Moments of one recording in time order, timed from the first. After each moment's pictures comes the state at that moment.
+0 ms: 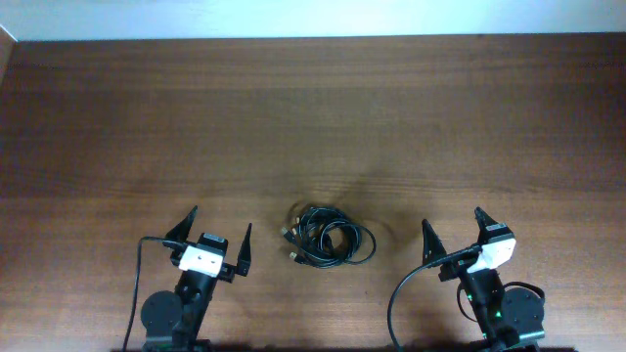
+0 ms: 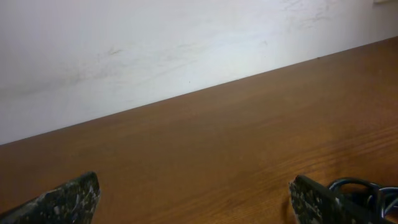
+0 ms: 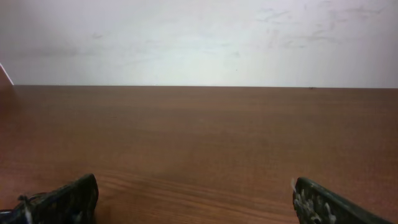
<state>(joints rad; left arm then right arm) 0.02 0.01 0.01 -0.05 0.28 0.20 0.16 0.01 0.01 -0.07 -0.09 0.11</state>
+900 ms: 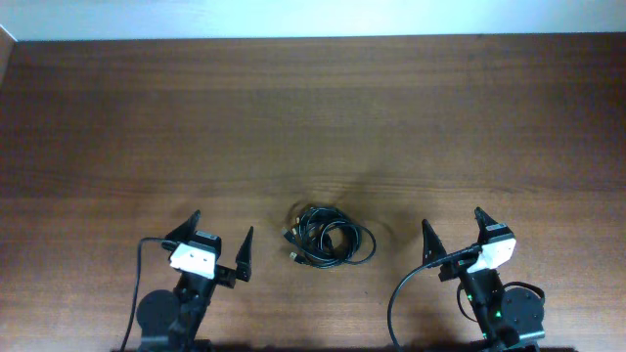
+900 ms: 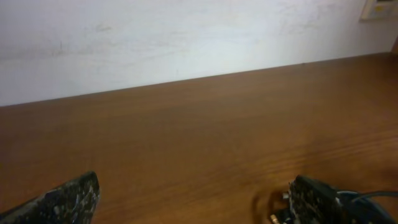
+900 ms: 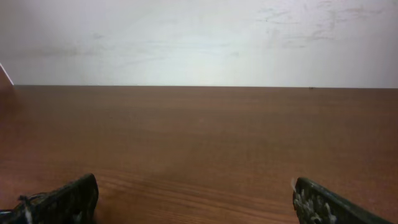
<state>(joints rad) 0.02 0.01 0.10 -0.21 0.30 0.07 0.16 0.01 0.01 -0.07 -0.09 0.11</state>
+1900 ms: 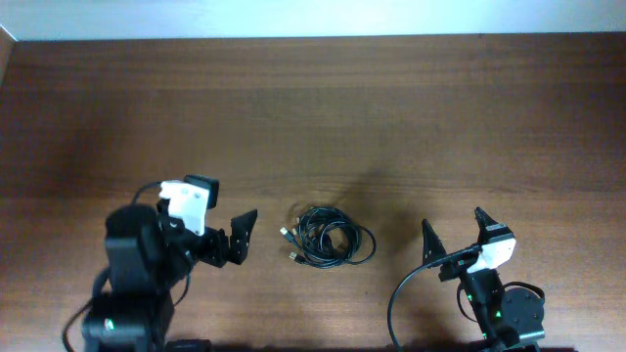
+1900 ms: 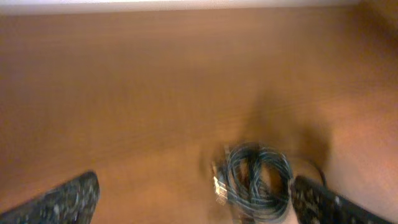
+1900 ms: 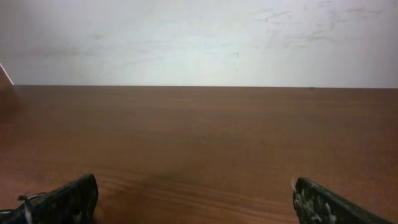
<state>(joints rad) 0.02 0.72 0.80 -0.73 0.42 0.08 0.16 0.01 0.01 -0.07 -0.09 0.11</state>
